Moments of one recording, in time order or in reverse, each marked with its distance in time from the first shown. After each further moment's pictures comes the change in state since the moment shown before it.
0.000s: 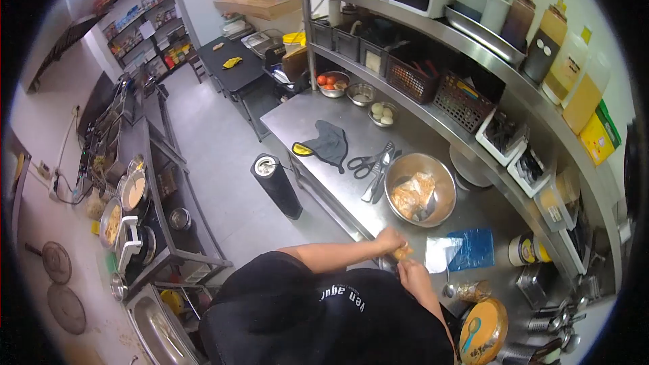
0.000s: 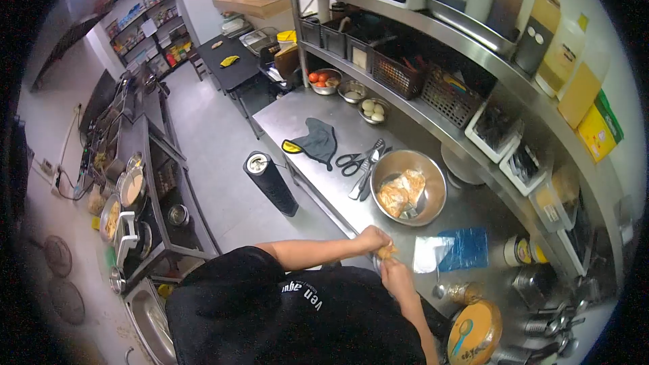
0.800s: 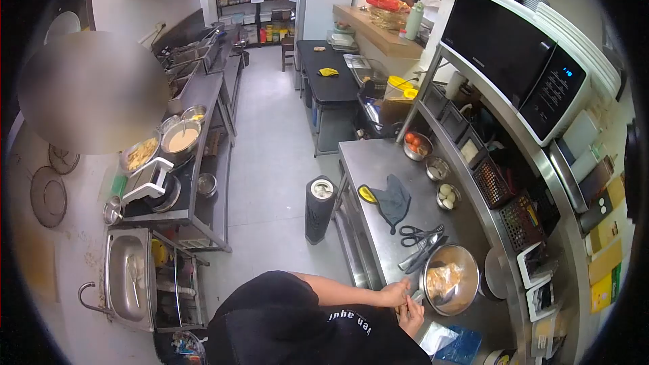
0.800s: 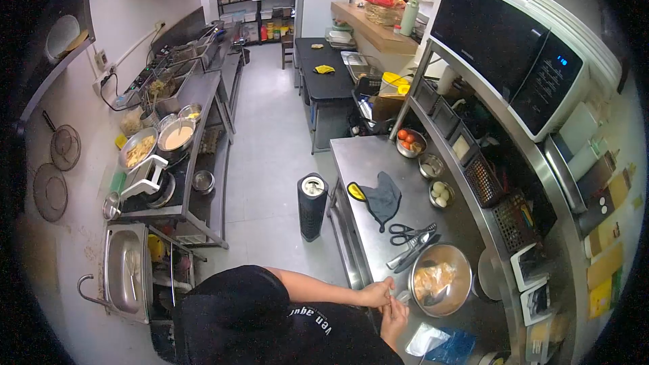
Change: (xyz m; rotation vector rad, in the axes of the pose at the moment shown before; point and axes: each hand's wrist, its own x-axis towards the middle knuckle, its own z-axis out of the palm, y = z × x) left_hand -0.069 0.035 -0.099 0.075 0.216 0.217; right_hand 0.085 -0.027 0.070 0.109 0.286 -0.119
